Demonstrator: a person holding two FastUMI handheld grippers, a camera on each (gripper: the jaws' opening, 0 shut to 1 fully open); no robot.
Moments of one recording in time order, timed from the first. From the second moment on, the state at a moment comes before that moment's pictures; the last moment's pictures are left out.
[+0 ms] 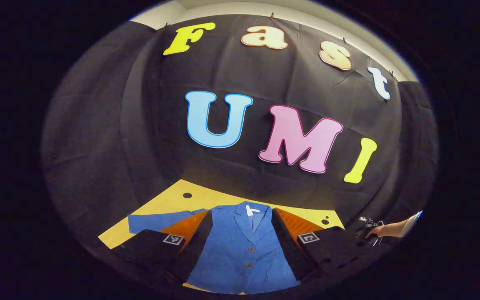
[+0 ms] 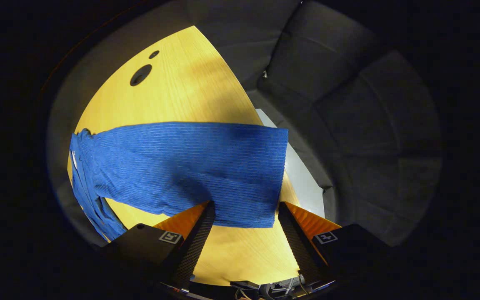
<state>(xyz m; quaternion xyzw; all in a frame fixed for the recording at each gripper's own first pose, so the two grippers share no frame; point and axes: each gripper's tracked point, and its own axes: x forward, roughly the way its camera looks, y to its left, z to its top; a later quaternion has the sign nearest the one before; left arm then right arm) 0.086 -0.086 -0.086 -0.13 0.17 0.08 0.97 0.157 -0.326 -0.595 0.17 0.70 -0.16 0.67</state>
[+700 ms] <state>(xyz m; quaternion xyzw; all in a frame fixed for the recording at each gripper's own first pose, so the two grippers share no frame) 0.065 -0.072 -0.088 -0.13 0.16 0.09 0.97 0.195 -0.292 -0.544 0.23 0.63 -0.14 0.73</state>
